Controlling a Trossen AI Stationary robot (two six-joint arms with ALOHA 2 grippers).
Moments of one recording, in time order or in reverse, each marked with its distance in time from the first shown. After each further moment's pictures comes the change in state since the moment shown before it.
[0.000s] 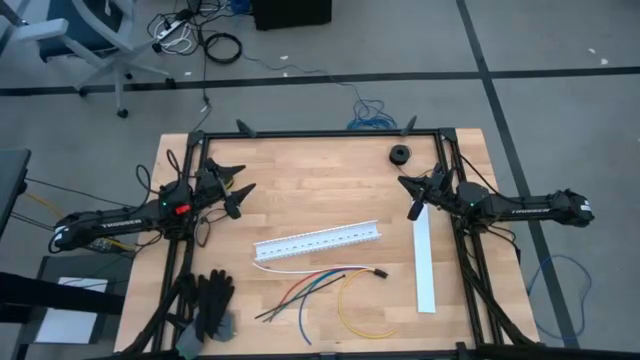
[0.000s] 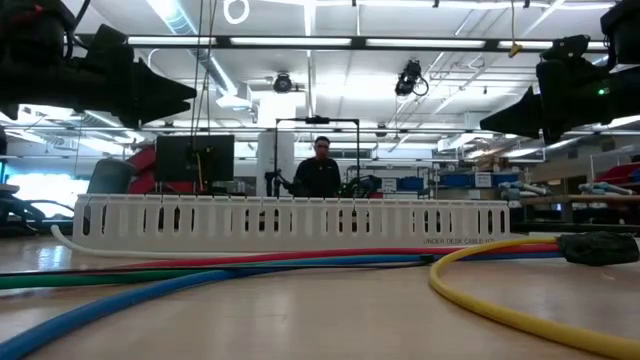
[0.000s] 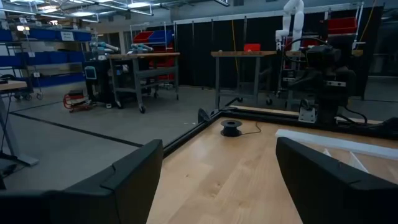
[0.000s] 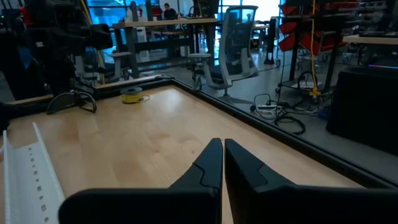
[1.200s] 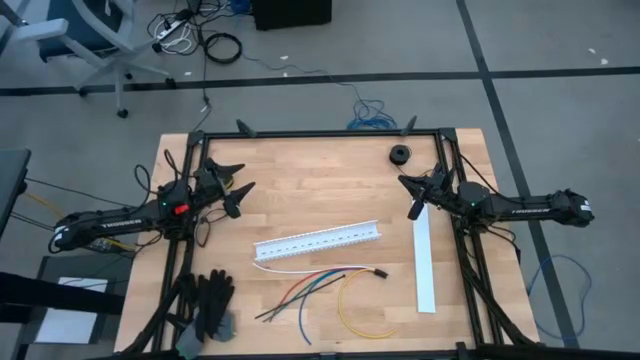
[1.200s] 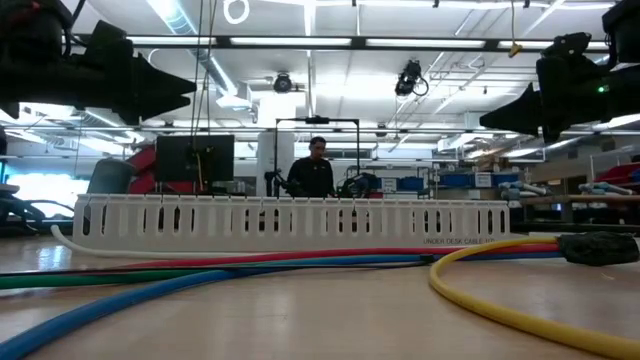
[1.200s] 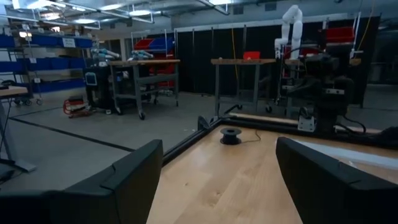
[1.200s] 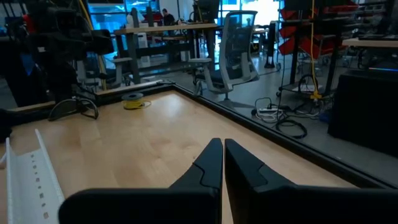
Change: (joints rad) left arm 0.000 0.000 0.000 0.038 0.000 0.000; right arm 0.000 0.000 0.000 0.023 0.000 0.000
